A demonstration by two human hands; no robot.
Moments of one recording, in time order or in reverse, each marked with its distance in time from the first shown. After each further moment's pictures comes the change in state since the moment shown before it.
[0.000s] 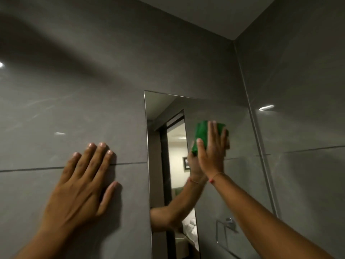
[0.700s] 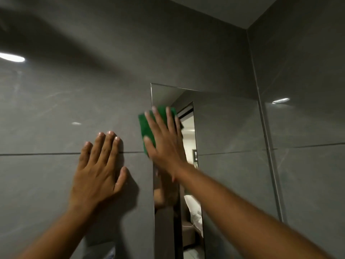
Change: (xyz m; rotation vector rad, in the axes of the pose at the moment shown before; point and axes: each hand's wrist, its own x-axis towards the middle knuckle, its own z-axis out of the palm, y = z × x) left_hand 0.007 0.020 -0.010 0.079 -0.135 -0.107; right_hand -0.041 -0.118 0.016 0.012 -0.252 -0.529
